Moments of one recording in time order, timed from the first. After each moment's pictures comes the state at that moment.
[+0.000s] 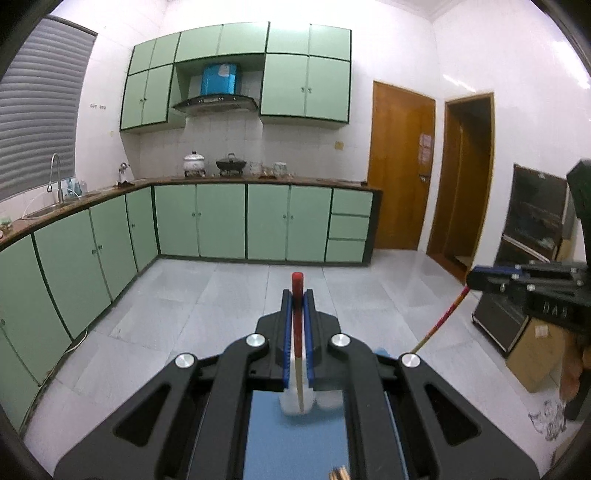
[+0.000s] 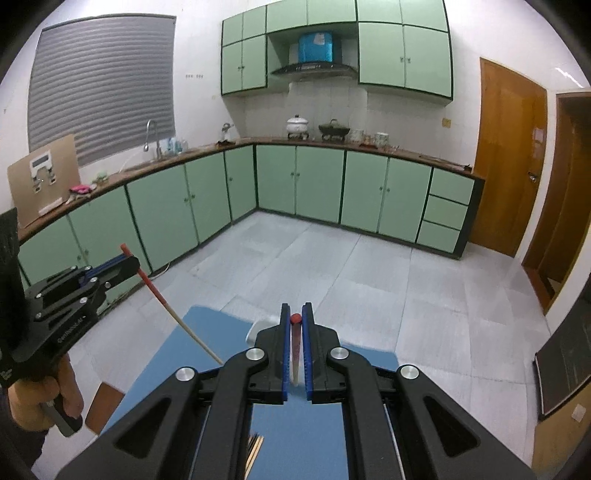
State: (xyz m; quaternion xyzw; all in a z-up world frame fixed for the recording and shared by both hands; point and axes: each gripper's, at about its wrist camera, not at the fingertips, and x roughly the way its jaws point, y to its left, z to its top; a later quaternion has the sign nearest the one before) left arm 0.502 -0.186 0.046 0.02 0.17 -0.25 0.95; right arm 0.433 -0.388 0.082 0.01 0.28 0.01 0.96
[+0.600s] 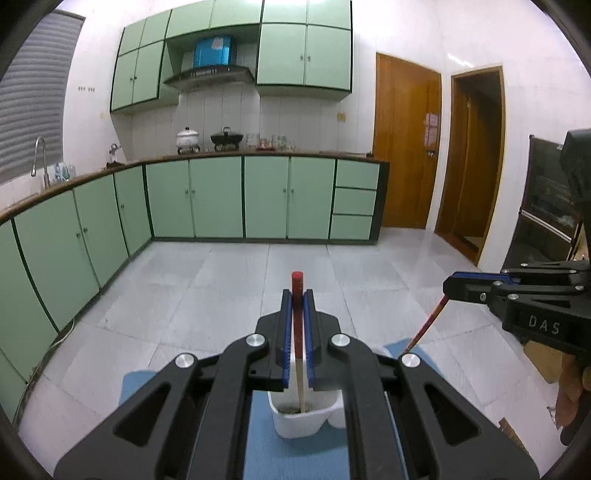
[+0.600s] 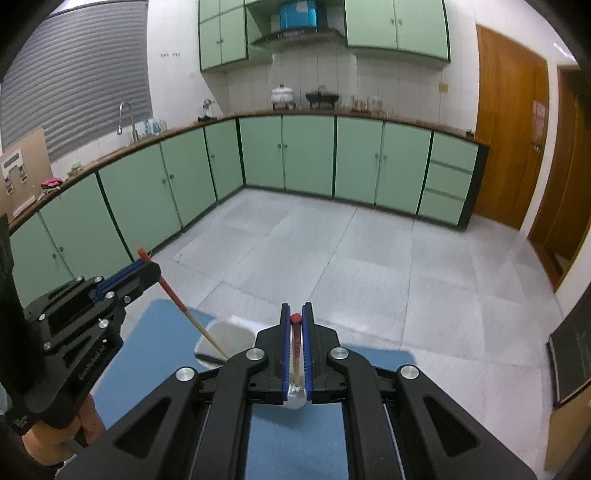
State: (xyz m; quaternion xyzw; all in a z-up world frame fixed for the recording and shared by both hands) left arm 0.600 -0.254 -0.065 0.03 0.22 -0.25 0.94; right arm 0.551 -0.422 -0.040 0.03 0.34 0.00 0.94
